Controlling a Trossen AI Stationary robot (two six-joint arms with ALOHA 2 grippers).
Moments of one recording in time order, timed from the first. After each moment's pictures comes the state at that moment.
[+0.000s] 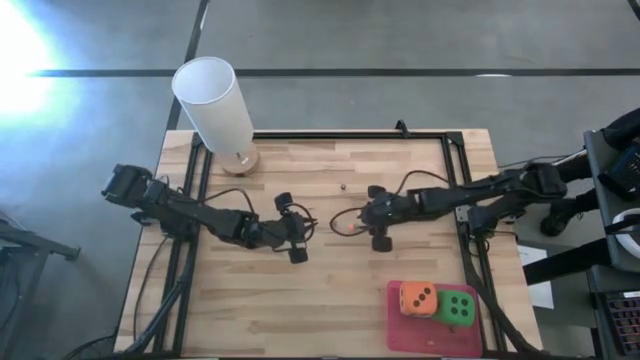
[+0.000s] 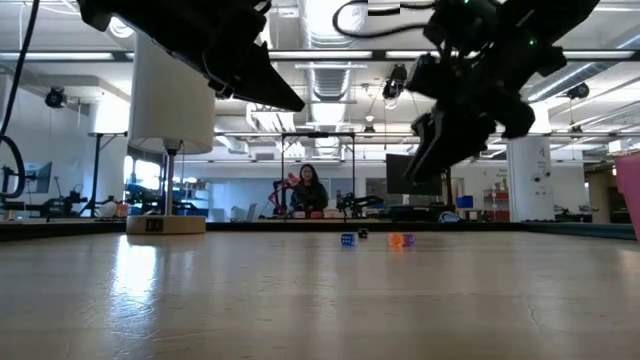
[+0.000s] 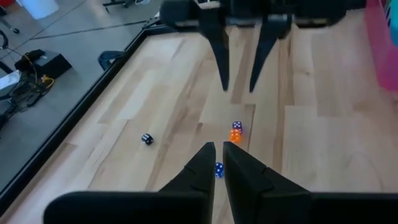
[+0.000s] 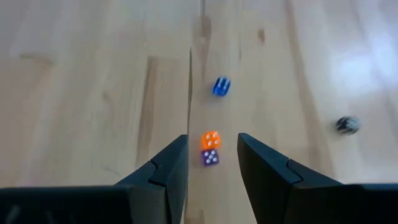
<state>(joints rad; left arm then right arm) -0.26 1.51 0.81 0.14 -0.59 -0.05 0.01 1.41 0.70 -0.12 0.07 -0.05</state>
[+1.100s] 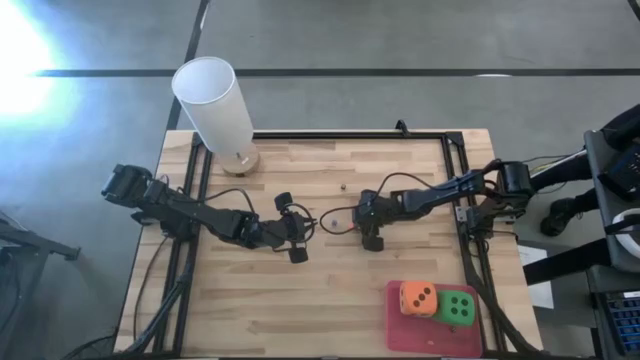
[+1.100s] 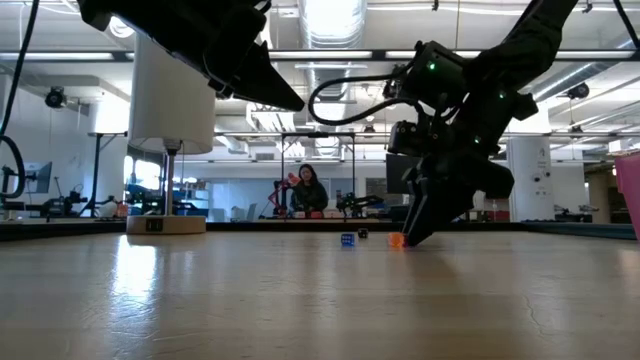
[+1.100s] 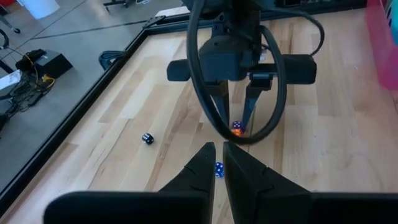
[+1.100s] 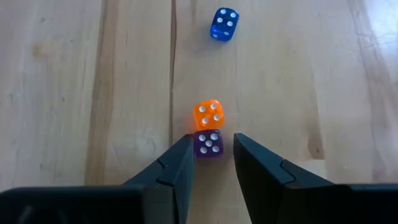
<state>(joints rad) -0.26 1.51 0.81 0.14 -0.59 -0.05 -0.06 1.67 0.71 -0.02 0.00 -0.04</state>
